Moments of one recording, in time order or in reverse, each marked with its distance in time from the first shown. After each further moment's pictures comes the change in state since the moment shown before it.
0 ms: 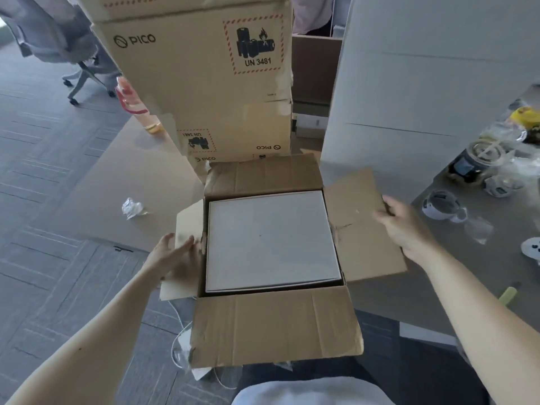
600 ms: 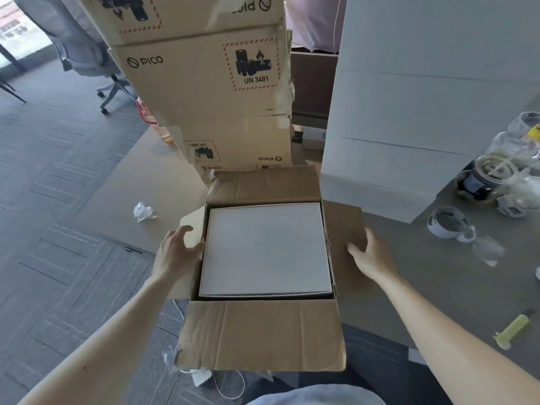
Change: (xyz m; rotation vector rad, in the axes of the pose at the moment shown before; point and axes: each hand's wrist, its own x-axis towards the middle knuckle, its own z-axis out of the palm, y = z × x) left_hand -0.042 0.037 0.021 0.254 0.292 0.273; right_hand 0.013 0.057 0.040 -0.318 -0.021 0.103
